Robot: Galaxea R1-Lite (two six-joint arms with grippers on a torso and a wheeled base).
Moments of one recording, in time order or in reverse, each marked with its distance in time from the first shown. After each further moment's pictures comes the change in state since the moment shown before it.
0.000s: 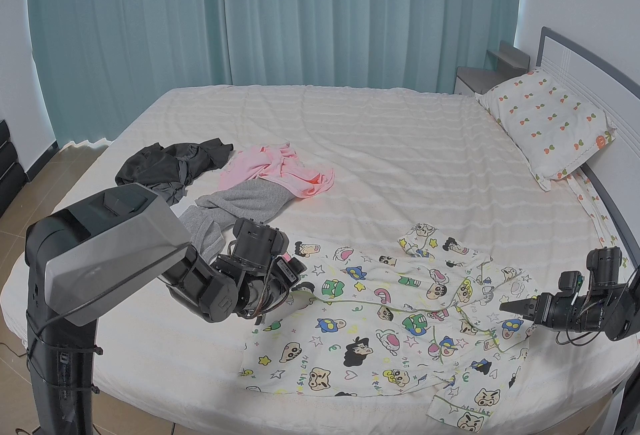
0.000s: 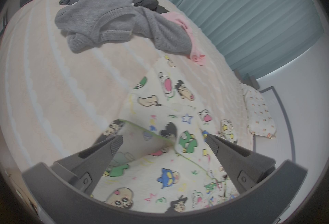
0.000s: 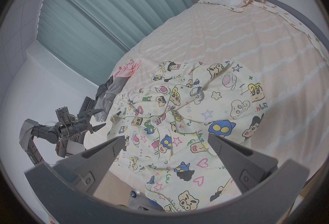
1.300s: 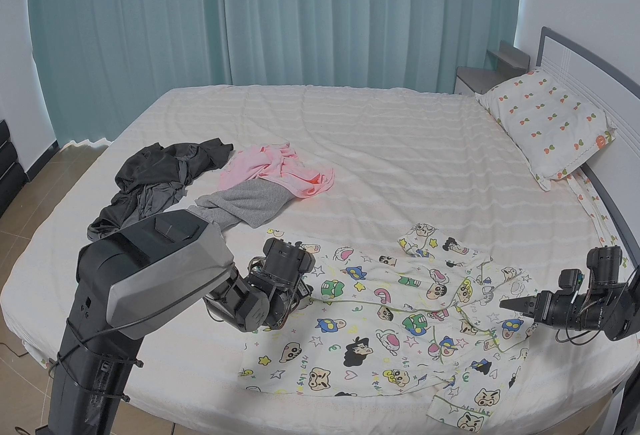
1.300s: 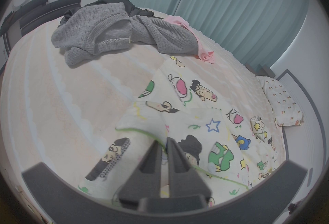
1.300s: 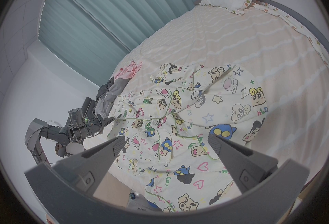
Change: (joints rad) left arm -0.036 0.180 -0.160 0.012 0.251 0.143; right arm 0.000 0.005 -0.001 -0.026 0.000 0.000
